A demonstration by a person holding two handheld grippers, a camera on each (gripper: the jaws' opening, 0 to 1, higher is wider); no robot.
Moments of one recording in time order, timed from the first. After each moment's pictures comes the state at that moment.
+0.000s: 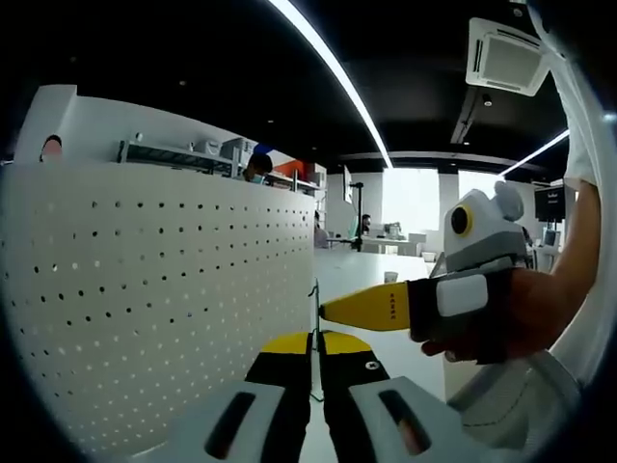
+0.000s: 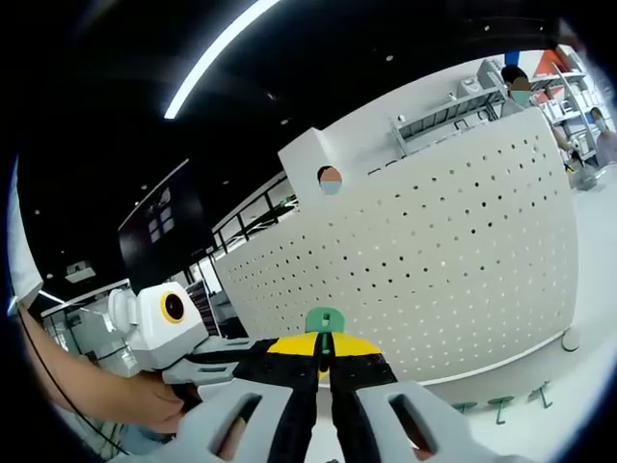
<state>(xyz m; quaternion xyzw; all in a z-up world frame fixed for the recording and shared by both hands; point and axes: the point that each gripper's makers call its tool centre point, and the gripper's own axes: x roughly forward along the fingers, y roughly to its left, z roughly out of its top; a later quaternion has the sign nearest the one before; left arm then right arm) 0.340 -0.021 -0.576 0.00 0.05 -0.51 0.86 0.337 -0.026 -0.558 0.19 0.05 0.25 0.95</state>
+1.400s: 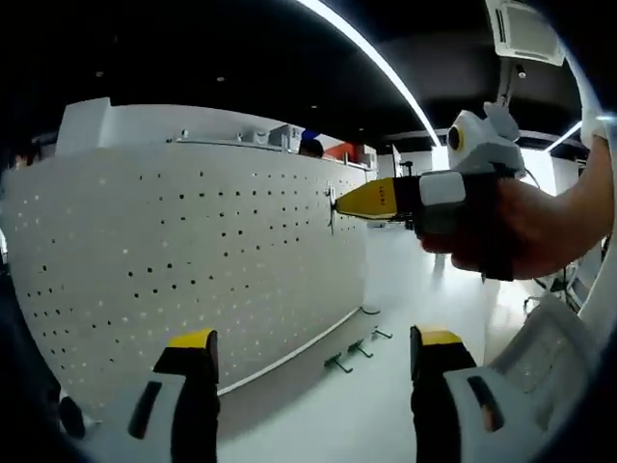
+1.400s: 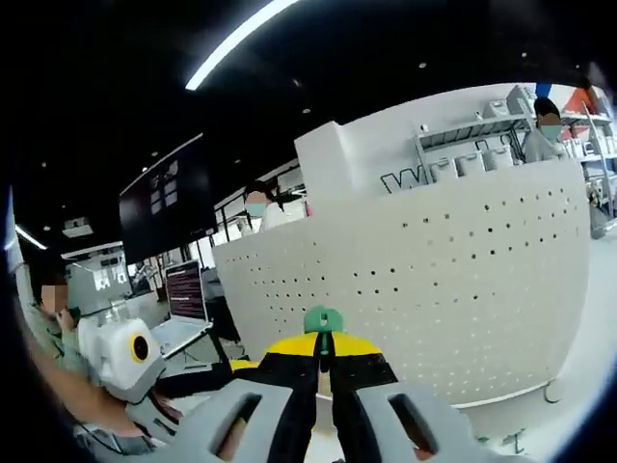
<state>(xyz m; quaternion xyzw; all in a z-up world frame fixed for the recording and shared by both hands) 0.330 0.063 -0.616 0.03 0.07 -0.38 0.92 0.369 -0.010 -0.532 0.07 0.04 0.25 0.96</state>
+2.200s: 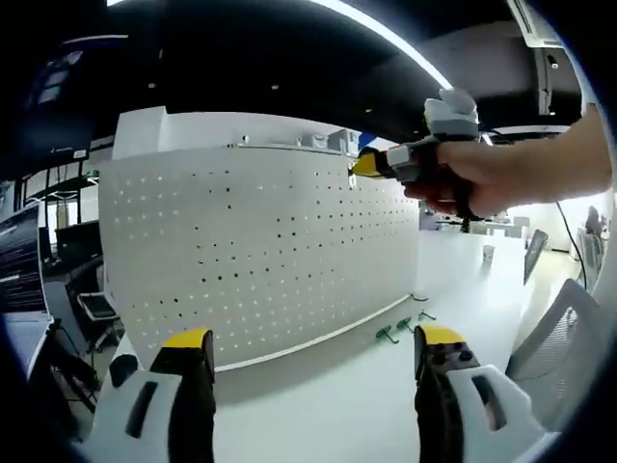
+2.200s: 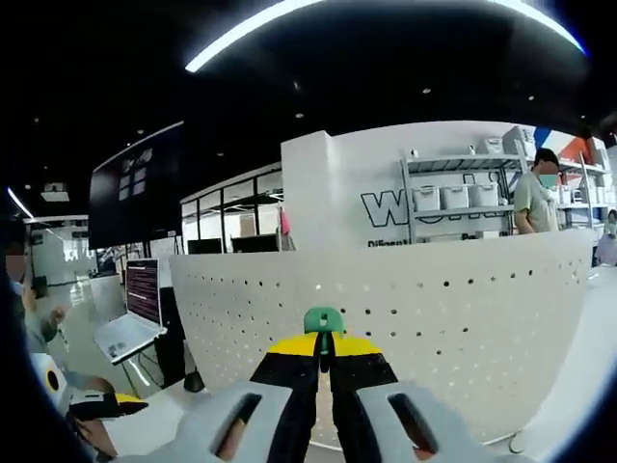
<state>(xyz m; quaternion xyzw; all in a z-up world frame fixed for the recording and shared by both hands) 0.294 0.151 -0.632 0.03 0.06 -0.25 0.97 0.431 -0.007 -0.495 0.03 0.01 0.19 0.98</state>
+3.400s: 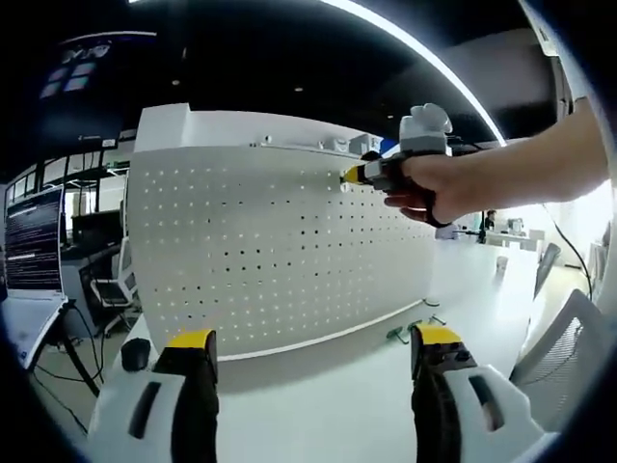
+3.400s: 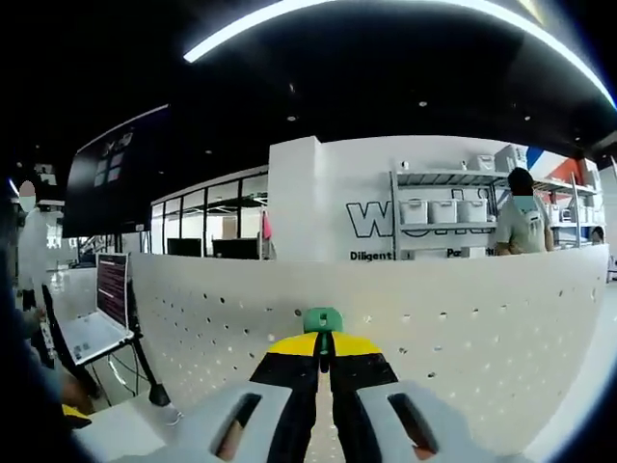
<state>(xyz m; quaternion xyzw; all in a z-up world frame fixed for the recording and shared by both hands) 0.288 0.172 -0.633 0.00 0.06 -0.21 0.97 0.493 0.001 -0.495 0.01 -0.01 0.15 0.99</state>
